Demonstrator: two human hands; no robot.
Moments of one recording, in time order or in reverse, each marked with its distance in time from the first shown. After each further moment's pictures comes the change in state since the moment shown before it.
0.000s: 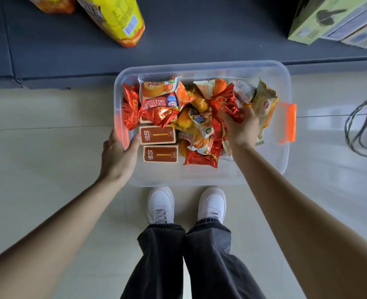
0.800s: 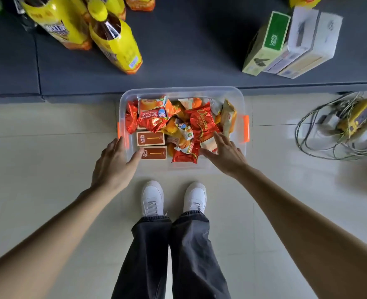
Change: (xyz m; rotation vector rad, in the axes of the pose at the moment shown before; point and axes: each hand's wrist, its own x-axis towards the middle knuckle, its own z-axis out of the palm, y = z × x) left_hand -0.096 0.036 -0.069 0.370 -0.092 0.244; right_hand -0.080 -0.028 -0.110 -0.760 -0.564 -0.318
